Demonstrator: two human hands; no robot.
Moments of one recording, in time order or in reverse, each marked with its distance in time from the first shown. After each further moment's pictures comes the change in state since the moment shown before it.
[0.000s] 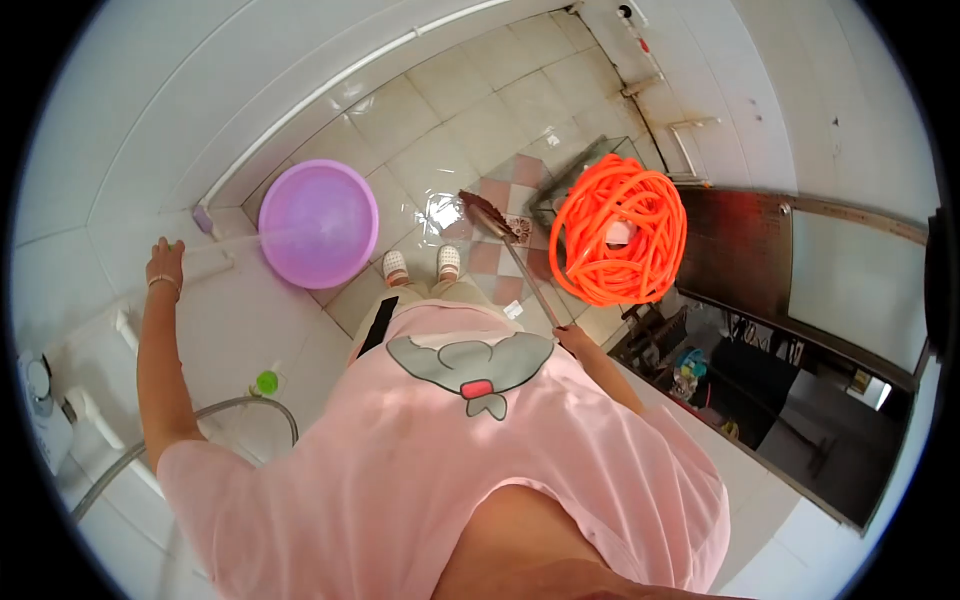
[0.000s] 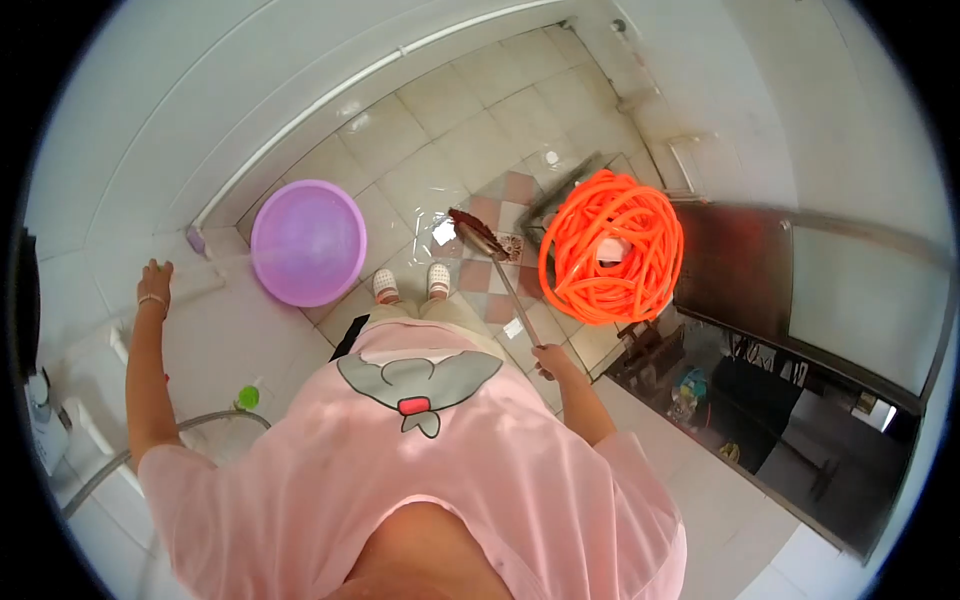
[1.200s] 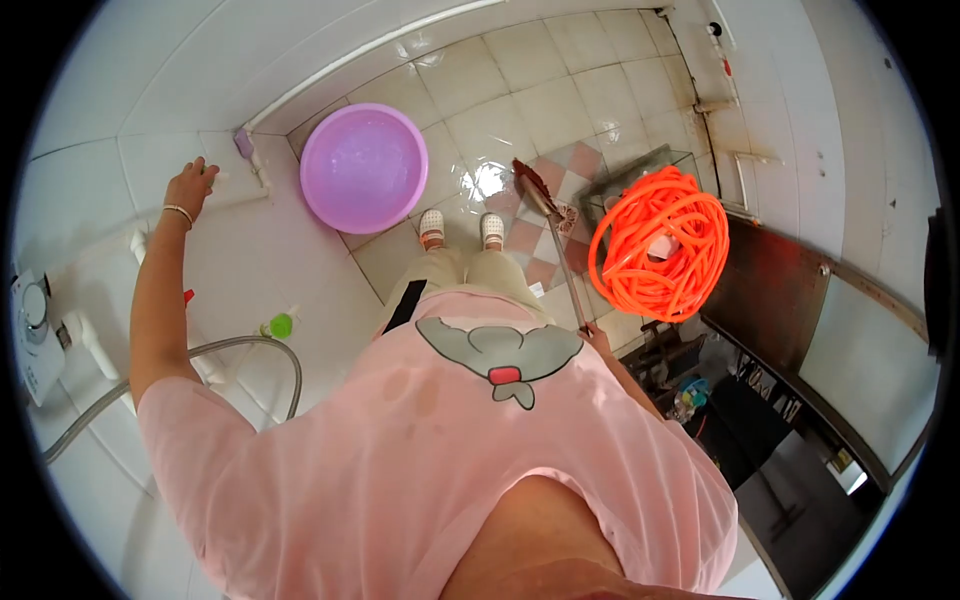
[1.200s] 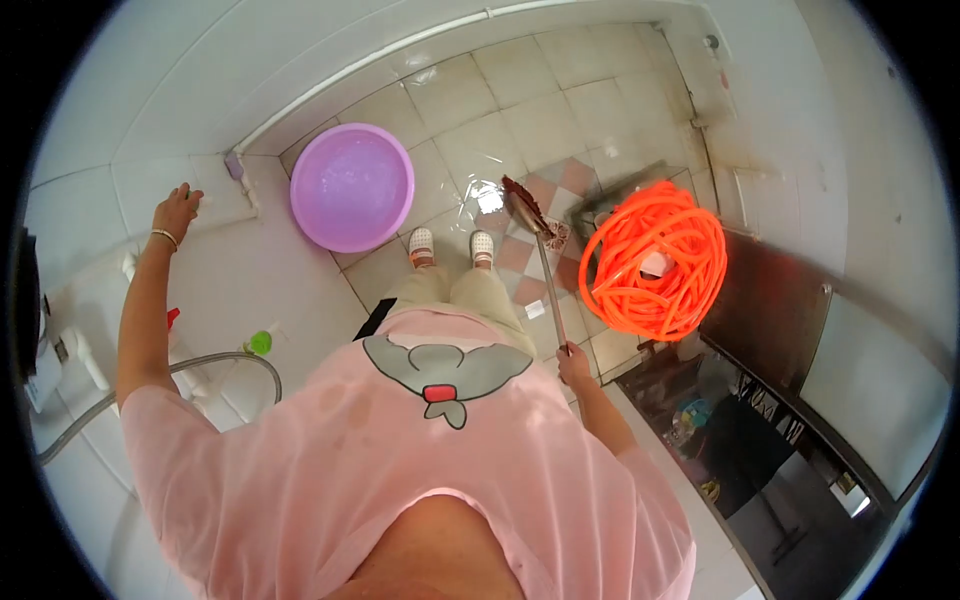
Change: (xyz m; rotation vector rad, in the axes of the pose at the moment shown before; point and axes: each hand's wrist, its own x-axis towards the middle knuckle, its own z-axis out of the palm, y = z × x) left_hand -0.011 -0.006 -0.044 -0.177 -0.047 0.135; right_hand -0.033 -0.027 0.010 -0.092 0.075 -0.272
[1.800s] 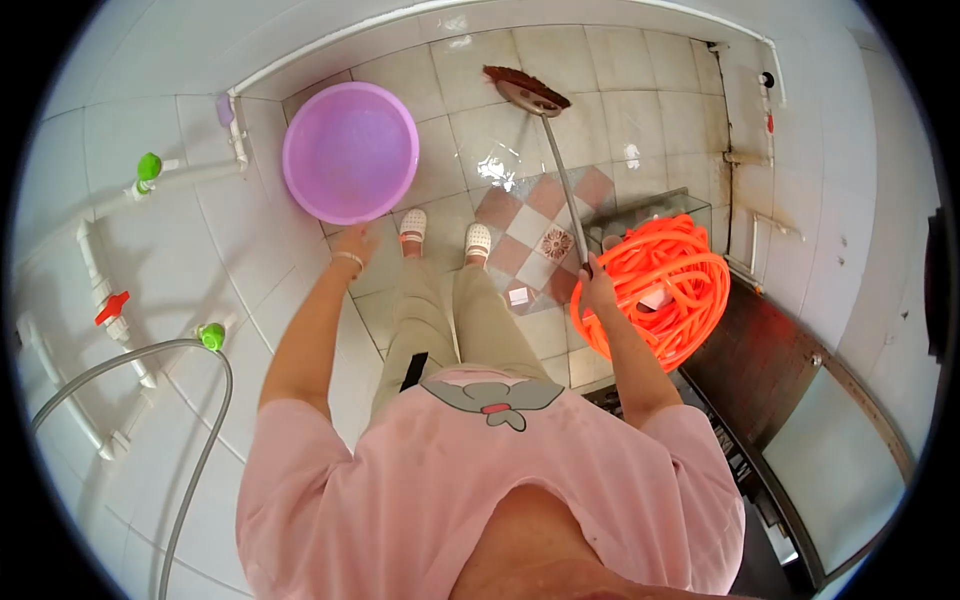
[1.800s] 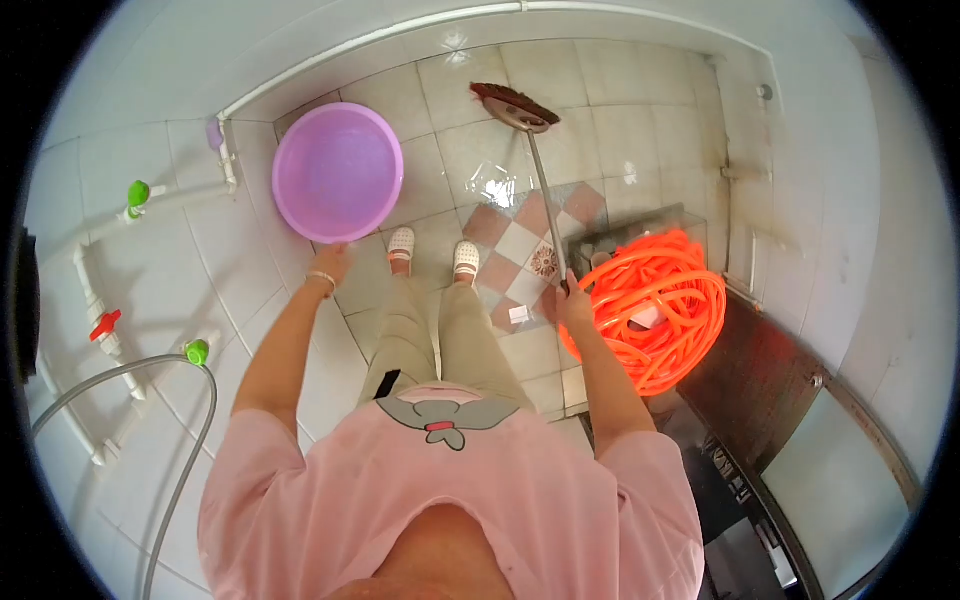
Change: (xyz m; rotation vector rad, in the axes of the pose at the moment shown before) left_hand 0.077 0.390 0.173 -1.192 -0.177 -0.393; right_hand 0.223 -0.136 -0.059 -0.580 0.090 -0.446
